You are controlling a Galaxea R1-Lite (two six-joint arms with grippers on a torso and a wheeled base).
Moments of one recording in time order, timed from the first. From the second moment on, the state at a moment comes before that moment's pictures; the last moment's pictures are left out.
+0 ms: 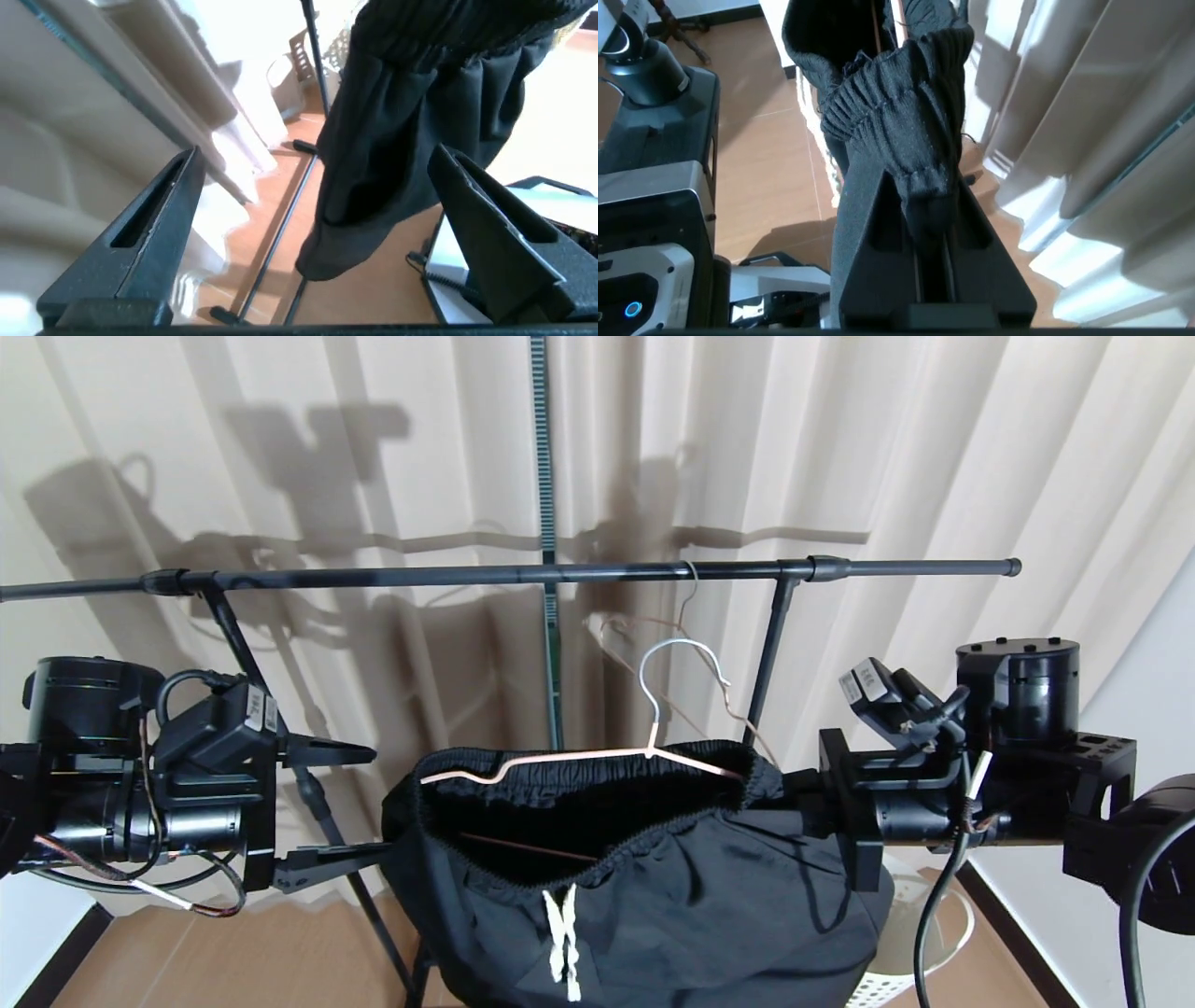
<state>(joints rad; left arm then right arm) 0.08 1.65 -0.74 -0.16 -0.97 0.90 0.39 1.71 -0.73 -0.54 0.89 -0.28</state>
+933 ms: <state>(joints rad) -0.17 1.74 -0.90 -0.15 -0.93 0.79 0.45 1.71 -0.71 -0.54 0.89 -0.35</state>
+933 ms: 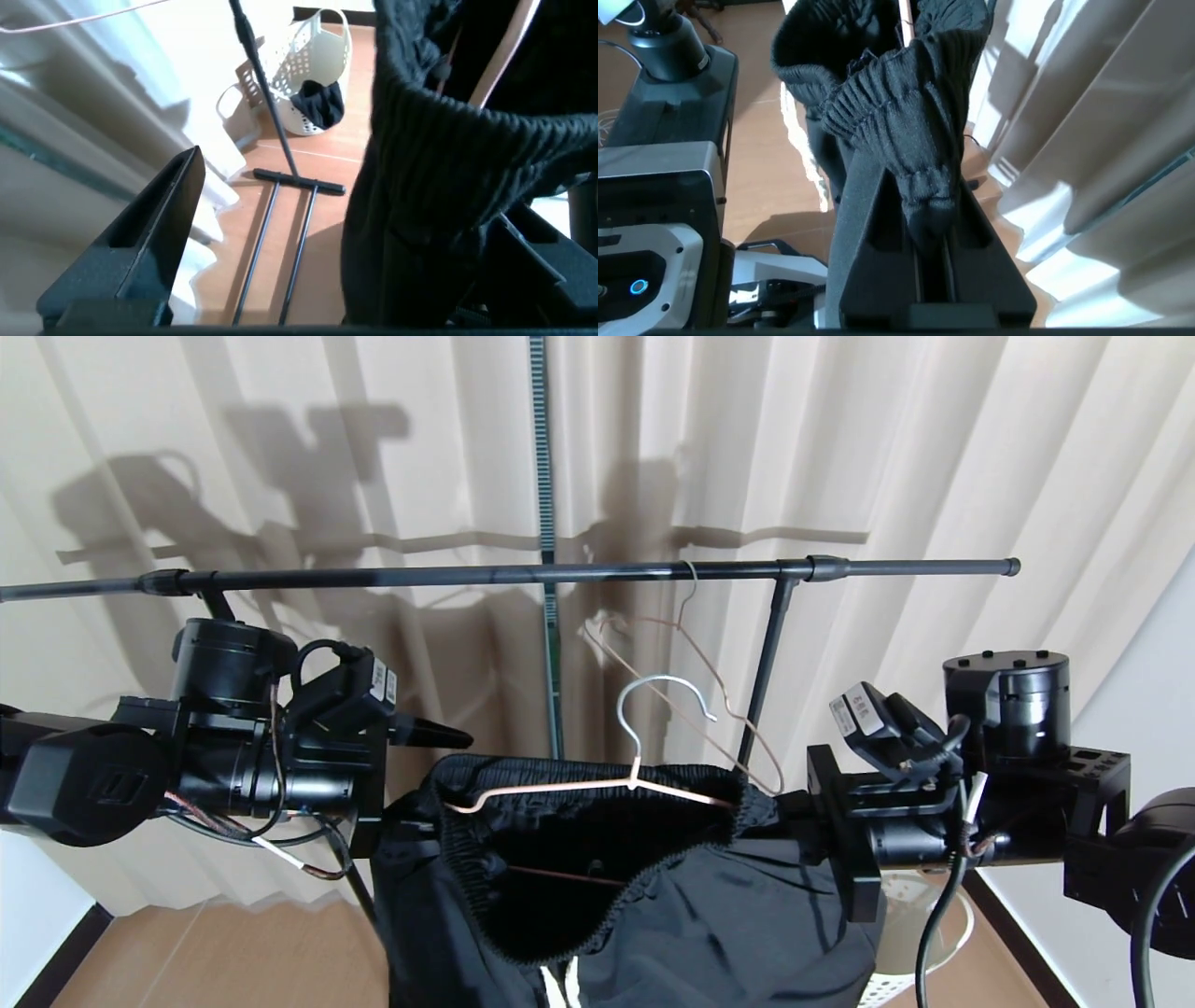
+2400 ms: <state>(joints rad) -0.26 1.75 -0.90 -0.15 -0.85 0.78 0.43 1.75 -0.76 -0.54 0.90 -0.35</state>
